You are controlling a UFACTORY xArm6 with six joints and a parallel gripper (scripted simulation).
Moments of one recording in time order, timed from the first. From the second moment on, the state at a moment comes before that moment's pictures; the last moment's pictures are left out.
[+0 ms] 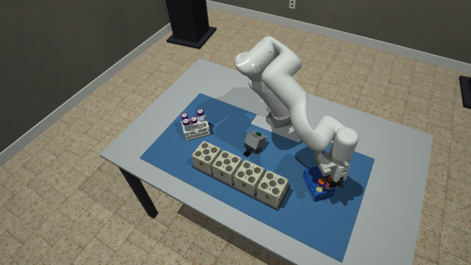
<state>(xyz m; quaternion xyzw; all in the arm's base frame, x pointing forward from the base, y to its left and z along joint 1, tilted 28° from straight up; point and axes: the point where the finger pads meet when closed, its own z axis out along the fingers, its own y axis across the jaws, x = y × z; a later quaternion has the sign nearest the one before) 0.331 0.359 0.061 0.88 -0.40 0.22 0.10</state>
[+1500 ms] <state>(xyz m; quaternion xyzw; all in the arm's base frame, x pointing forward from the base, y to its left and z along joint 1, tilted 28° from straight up) 0.310 0.384 0.122 0.88 -0.40 0.22 0.10</state>
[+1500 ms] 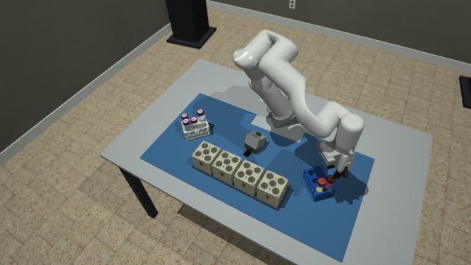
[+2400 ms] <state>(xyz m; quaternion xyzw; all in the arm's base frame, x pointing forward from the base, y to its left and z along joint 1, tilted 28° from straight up) 0.295 0.401 0.165 0.88 -0.40 0.22 0.10</state>
